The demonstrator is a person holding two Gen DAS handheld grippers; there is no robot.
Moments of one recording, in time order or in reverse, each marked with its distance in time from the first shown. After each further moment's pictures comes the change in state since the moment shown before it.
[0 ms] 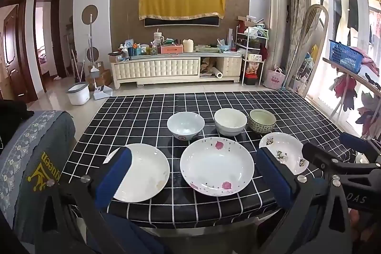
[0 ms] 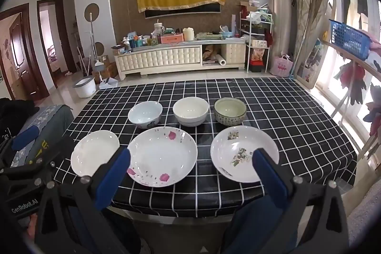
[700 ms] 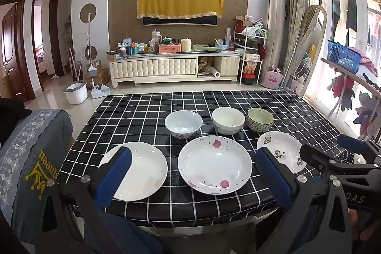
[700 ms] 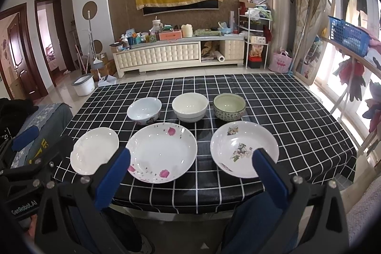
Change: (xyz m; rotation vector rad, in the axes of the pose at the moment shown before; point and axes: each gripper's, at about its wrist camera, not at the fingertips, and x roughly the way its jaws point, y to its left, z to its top) left arm 0.000 0.001 -0.002 0.001 0.006 -0.017; right arm -0.001 0.001 -0.002 0.009 0.018 -0.013
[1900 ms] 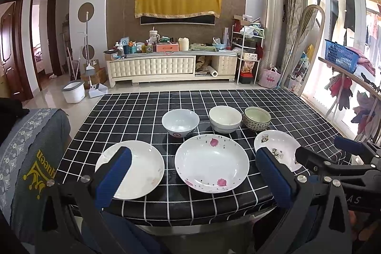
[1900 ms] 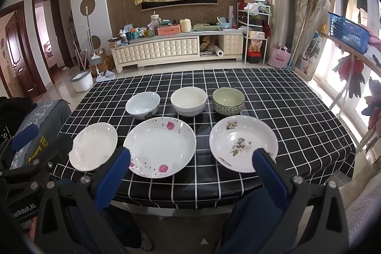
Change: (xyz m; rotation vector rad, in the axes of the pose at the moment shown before) left arm 0.001 0.000 -0.003 -0.003 0.004 -0.014; right arm 0.003 0.000 0.001 0.006 0.043 -0.003
